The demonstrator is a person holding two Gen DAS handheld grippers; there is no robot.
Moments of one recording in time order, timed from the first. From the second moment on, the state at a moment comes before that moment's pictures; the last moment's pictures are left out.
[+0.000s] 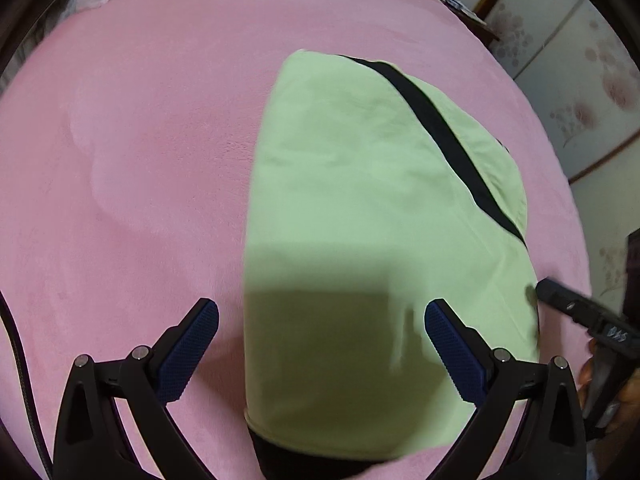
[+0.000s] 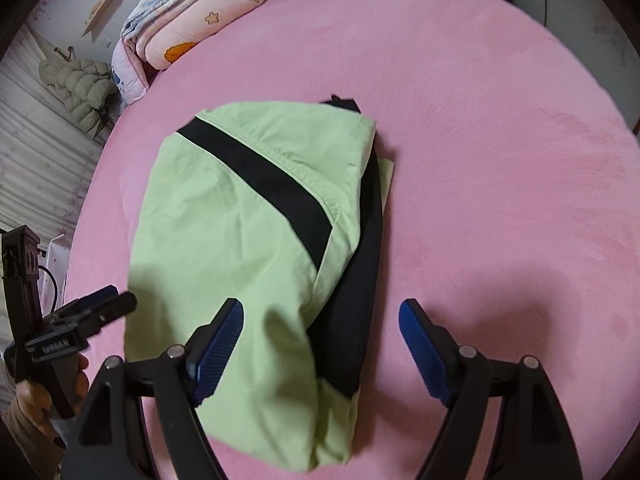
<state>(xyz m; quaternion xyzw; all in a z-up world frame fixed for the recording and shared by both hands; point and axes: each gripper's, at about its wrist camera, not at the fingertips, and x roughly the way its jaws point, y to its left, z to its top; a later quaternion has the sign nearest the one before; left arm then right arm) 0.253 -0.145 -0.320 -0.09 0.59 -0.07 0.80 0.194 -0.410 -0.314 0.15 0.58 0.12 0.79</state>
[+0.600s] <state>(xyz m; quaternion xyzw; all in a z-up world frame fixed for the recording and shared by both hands) 0.289 -0.129 -0.390 -0.18 0.60 -0.19 0.75 0.234 -0.398 -0.377 0.21 0.59 0.21 0.75</state>
